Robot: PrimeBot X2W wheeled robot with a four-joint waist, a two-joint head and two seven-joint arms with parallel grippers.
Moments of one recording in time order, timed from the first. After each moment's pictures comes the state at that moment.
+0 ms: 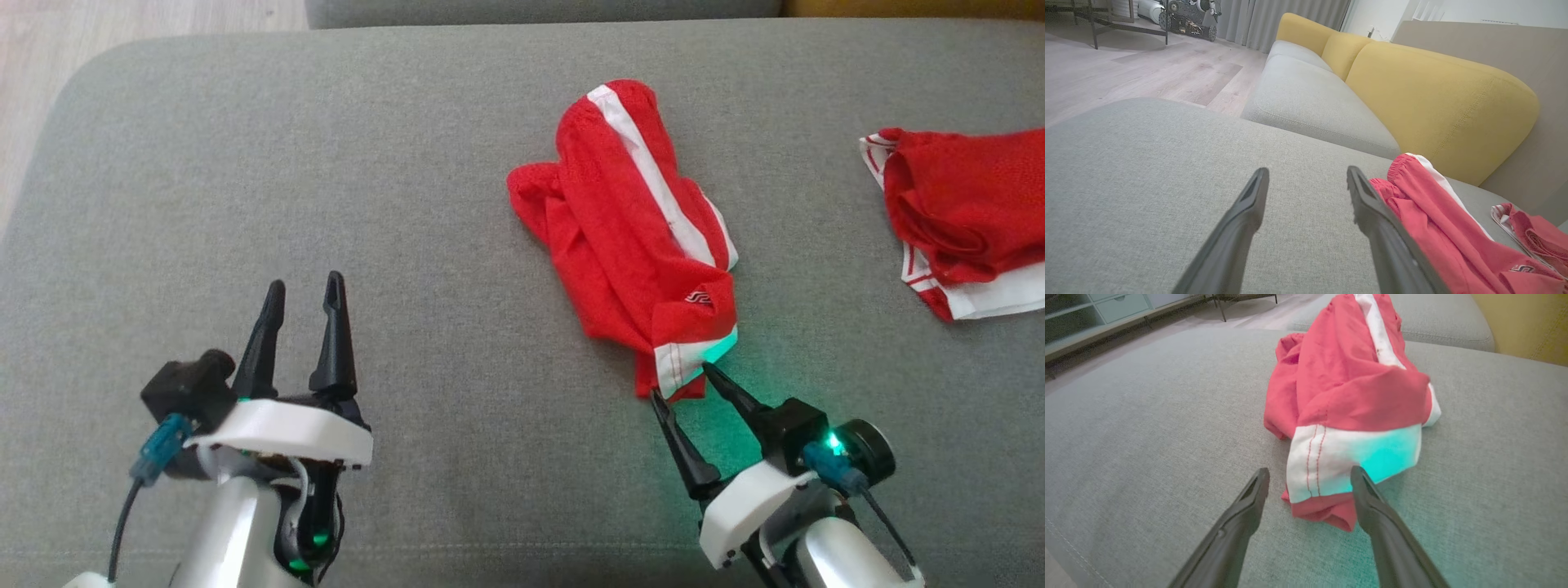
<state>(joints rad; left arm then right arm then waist) -0.15 0.05 -0.19 0.22 -0.41 0.02 -0.26 -0.09 -0.10 0.34 0.32 0.07 0.13 -0.05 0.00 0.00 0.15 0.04</state>
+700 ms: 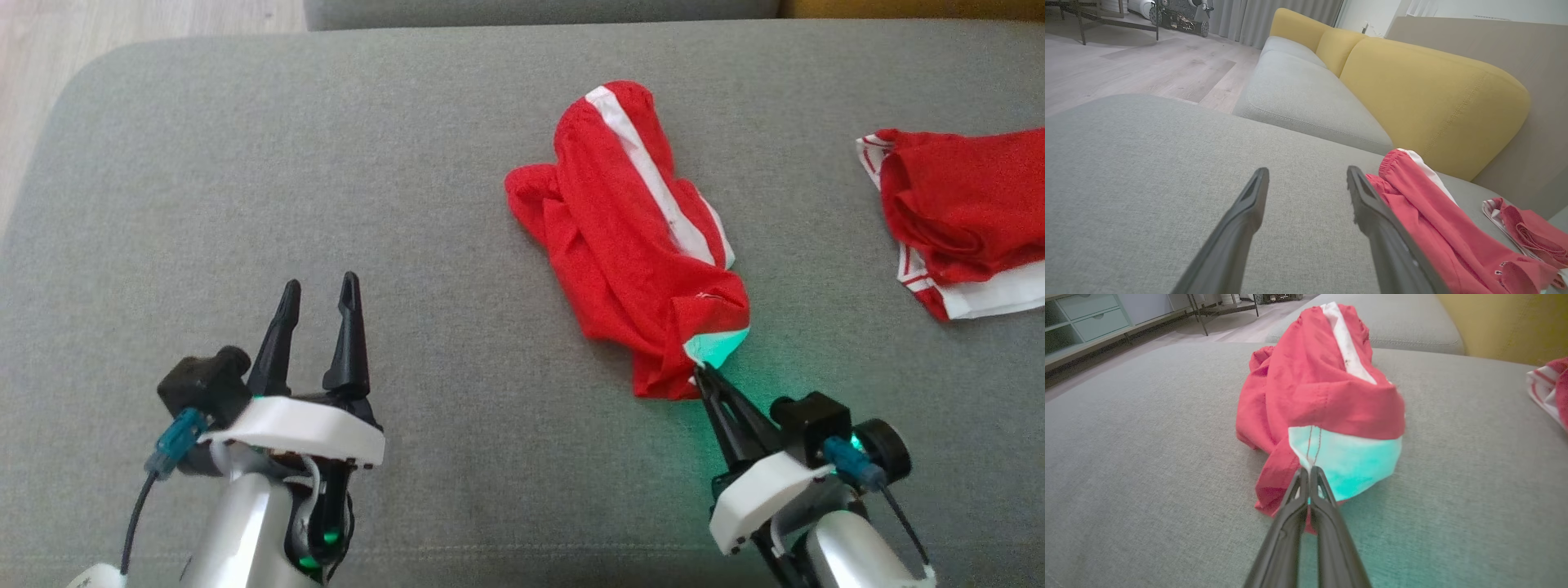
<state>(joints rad) -0.16 0.04 -0.22 0.24 -0.42 0.03 -0.26 -0.10 -0.07 0.26 0.35 0.06 0.13 -0.09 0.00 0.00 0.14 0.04</state>
